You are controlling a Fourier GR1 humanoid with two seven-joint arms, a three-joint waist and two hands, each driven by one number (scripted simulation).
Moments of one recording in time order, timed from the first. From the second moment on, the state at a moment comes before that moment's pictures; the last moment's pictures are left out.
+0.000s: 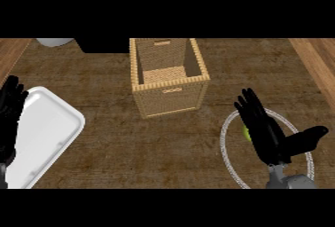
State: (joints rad) left arm -0.02 0.60 -0.06 -1.64 0.27 0.36 0.10; right arm -0.07 -0.23 0.21 -1.56 -0.48 -0.10 0.02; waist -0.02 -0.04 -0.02
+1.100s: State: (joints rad) left arm 0.06 0.43 -0.26 -1.46 0.31 0.23 0.19; right arm -0.68 -0.54 0.26 -1.03 -0.15 -0.17 0.42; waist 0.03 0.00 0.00
